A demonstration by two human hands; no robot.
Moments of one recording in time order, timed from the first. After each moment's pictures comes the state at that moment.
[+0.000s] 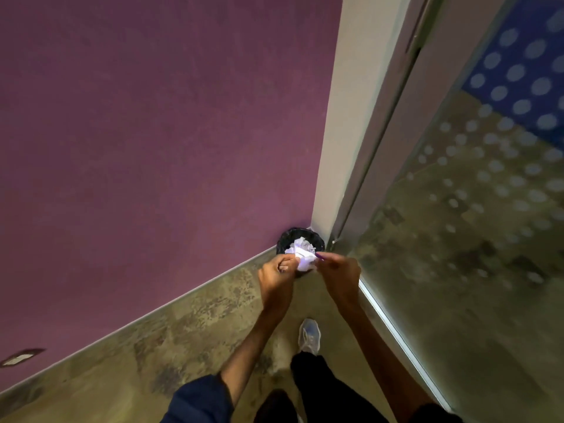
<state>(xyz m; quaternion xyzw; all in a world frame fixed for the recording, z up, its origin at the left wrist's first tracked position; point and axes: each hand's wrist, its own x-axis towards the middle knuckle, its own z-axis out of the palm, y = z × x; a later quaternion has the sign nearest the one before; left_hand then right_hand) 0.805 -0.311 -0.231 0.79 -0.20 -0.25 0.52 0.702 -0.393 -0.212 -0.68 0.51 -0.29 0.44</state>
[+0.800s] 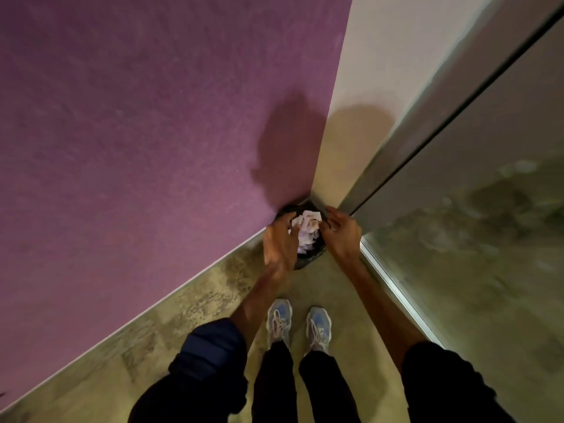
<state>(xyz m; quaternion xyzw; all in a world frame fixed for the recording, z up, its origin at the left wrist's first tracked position) 0.942 -0.506 -0.394 0.84 -0.30 -0.32 0.33 0.832 -0.581 -0.400 -0.61 0.63 -0.15 0.46</state>
